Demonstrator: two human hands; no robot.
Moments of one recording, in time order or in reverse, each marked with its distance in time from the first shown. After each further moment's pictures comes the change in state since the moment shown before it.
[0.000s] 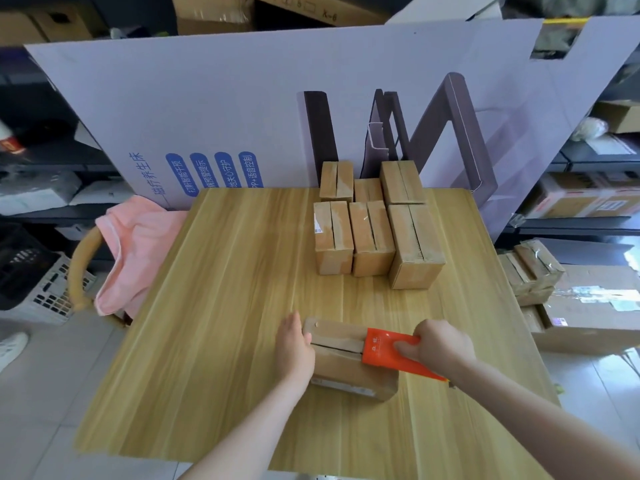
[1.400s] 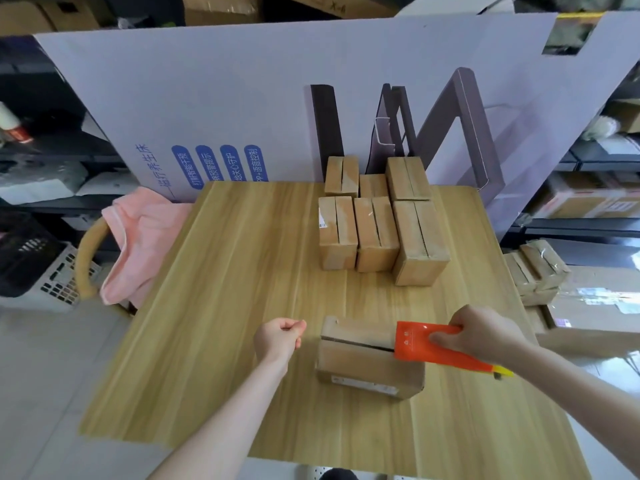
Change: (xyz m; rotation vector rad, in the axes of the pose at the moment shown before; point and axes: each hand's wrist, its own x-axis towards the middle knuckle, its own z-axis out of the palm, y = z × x) left_hand 0.003 -0.001 -0.035 -0.524 0.063 -0.345; right_hand 0.000 0.044 -0.039 -0.043 -0.018 0.008
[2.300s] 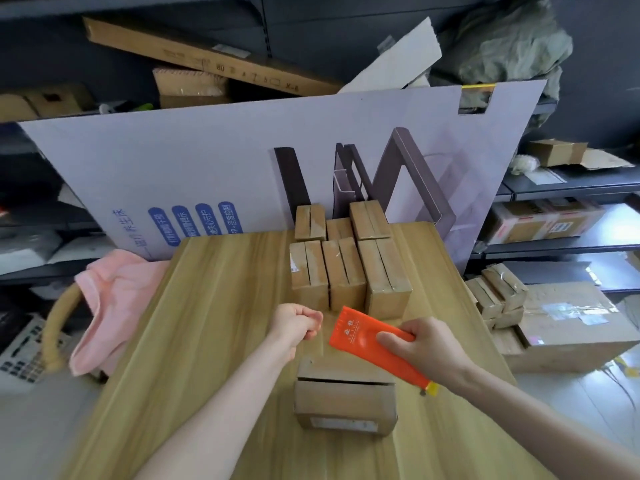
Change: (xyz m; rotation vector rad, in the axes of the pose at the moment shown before) left_hand -0.042 0.126 0.025 0.011 -0.373 0.166; right_hand -0.056 -0.033 -0.031 0.678 0.235 -0.186
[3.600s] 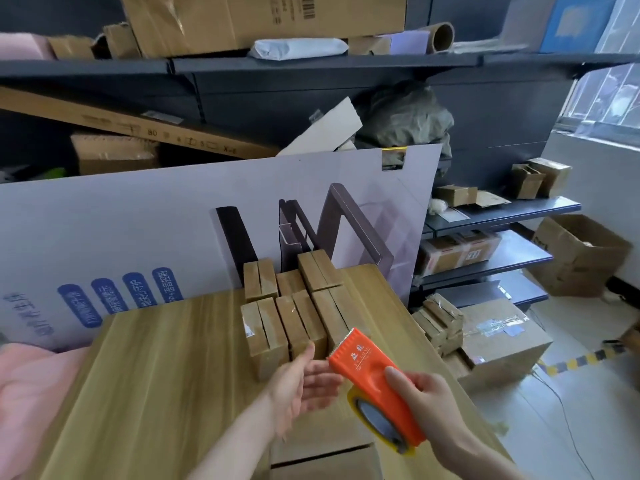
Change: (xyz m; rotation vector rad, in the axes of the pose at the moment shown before) left_hand -0.012 0.036 0.017 -0.157 -0.592 -0.090; right_hand -0.027 -0.006 0.004 0.579 0.362 0.263
